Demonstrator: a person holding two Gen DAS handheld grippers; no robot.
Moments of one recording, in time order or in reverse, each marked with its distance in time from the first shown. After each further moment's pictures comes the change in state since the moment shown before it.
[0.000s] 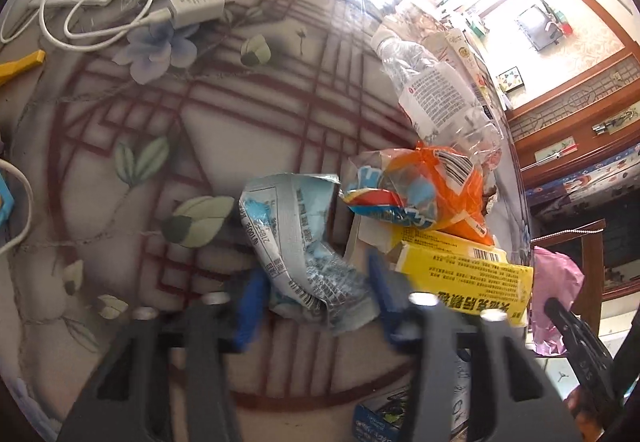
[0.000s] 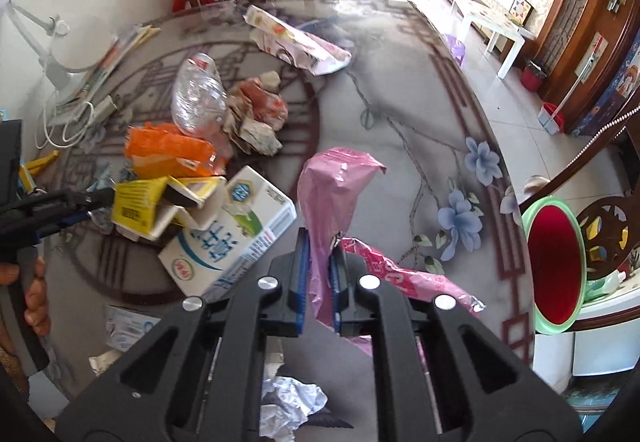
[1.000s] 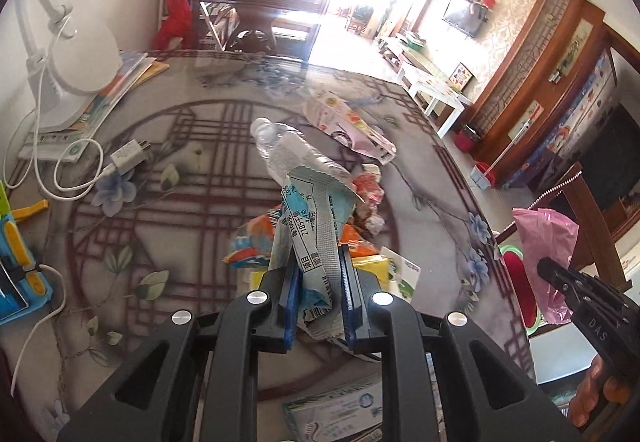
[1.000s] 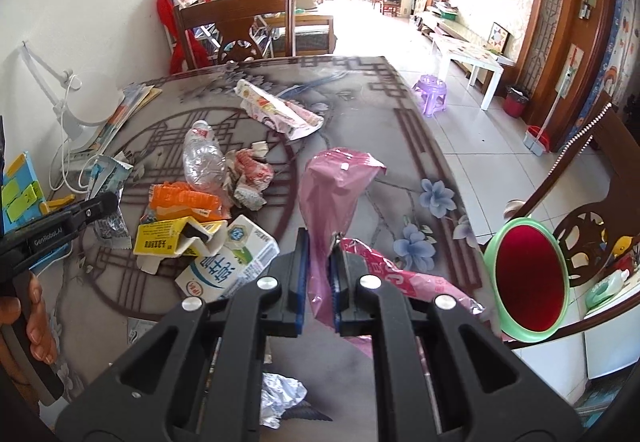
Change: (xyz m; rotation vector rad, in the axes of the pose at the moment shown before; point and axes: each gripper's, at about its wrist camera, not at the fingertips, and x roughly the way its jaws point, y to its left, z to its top) left arm -0.074 -0.115 -0.033 0.339 -0.260 0.017; right arm -0.068 -0.033 -0.005 0.063 -0.193 -0.021
